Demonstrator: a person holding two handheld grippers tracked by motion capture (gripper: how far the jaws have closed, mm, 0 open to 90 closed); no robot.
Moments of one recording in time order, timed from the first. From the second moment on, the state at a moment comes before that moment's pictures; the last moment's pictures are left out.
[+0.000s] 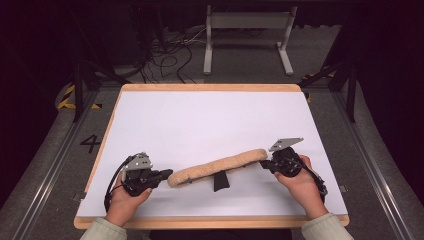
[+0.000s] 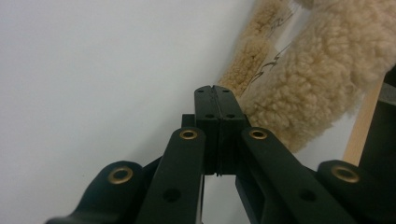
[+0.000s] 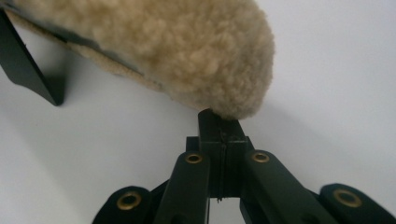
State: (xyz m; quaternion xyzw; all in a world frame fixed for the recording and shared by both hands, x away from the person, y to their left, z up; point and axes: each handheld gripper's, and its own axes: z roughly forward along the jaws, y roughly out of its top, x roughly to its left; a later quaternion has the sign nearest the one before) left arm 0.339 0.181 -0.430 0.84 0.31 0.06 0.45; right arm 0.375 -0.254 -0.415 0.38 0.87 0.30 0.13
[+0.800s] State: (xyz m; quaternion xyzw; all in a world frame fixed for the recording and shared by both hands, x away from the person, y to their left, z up) left arm 0.336 0.169 -0.435 0.86 0.28 0.03 0.43; right arm 0.437 -0.228 -0.420 0.42 0.84 0.33 0.13
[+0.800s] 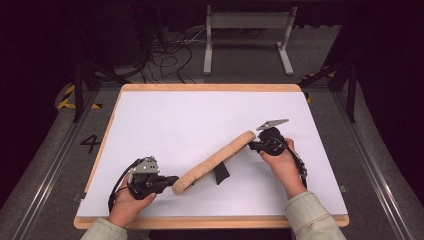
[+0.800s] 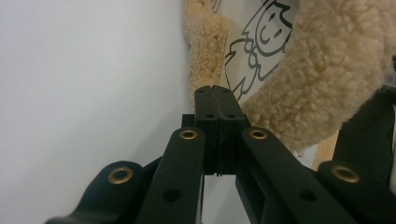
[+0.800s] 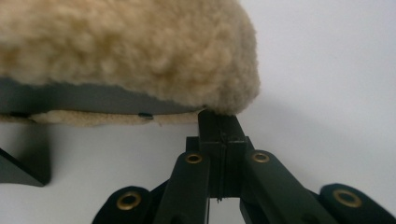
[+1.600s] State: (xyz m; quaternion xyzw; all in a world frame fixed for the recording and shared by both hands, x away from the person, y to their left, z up) left arm 0.336 0.178 -0.440 0.89 0.27 0.00 0.37; right arm 0.388 -0.238 -0.409 0.39 0.85 0.34 0.14
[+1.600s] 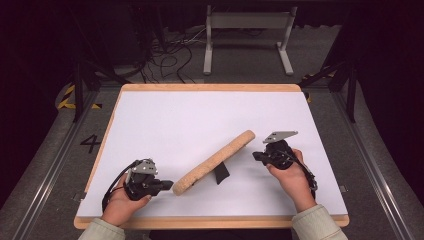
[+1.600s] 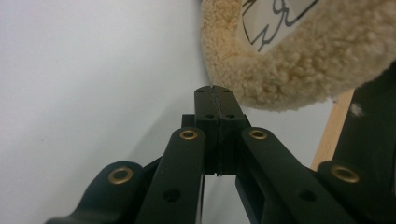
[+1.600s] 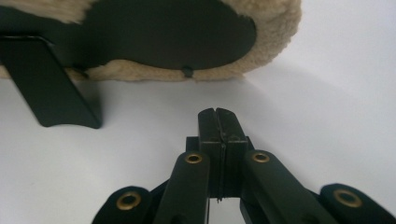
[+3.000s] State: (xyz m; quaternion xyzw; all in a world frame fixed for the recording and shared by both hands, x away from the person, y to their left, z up) left arm 0.326 0.144 -0.447 0.89 0.21 -0.04 0.39; right arm 0.338 -0.156 -0.429 0.27 0.88 0.38 0.08
